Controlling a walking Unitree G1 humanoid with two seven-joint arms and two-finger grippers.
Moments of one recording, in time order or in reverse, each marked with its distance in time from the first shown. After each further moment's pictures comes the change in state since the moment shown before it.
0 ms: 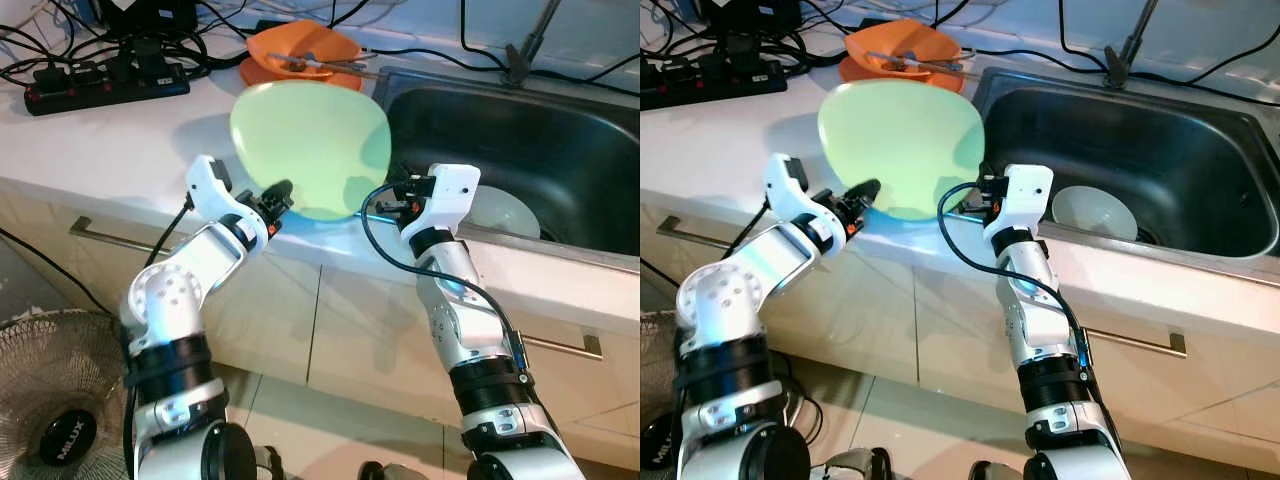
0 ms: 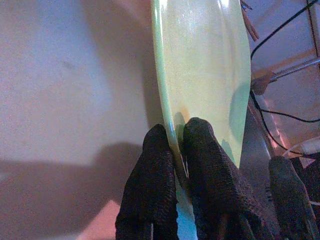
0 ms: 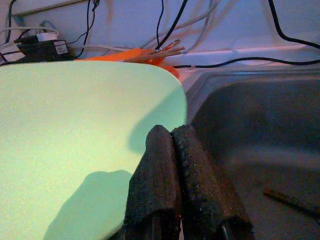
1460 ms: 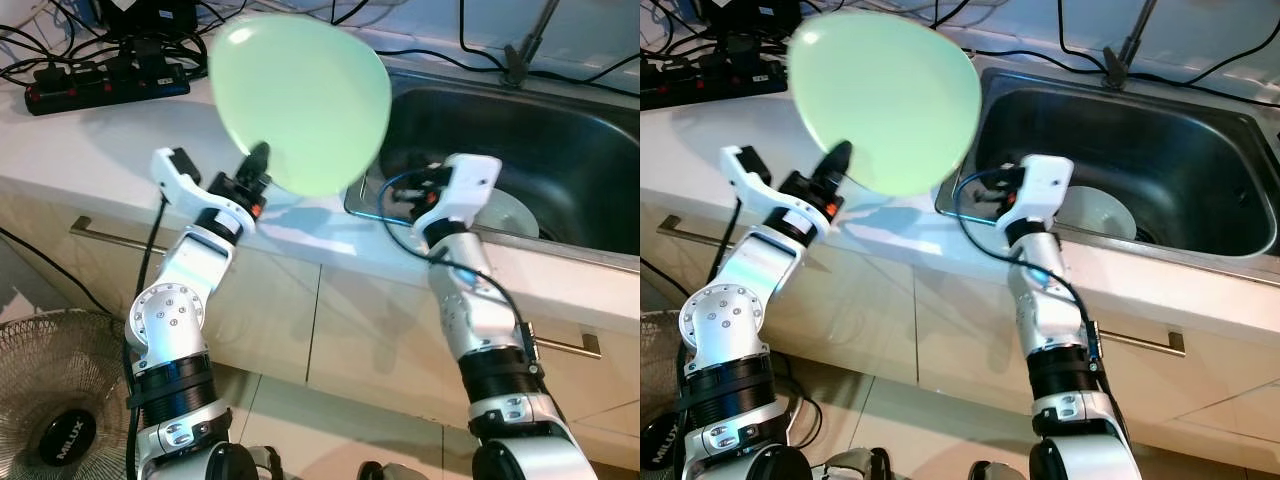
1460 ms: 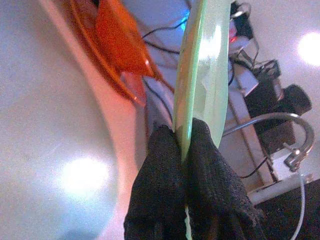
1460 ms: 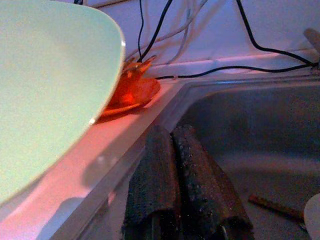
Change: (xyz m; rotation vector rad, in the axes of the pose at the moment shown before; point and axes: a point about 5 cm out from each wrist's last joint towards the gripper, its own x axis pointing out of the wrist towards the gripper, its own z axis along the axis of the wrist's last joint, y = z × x) left arm -0.009 -0.007 0.016 -0.096 -0.311 -0.248; right arm 0.007 -0.018 0.011 0.042 -0.030 -0.059
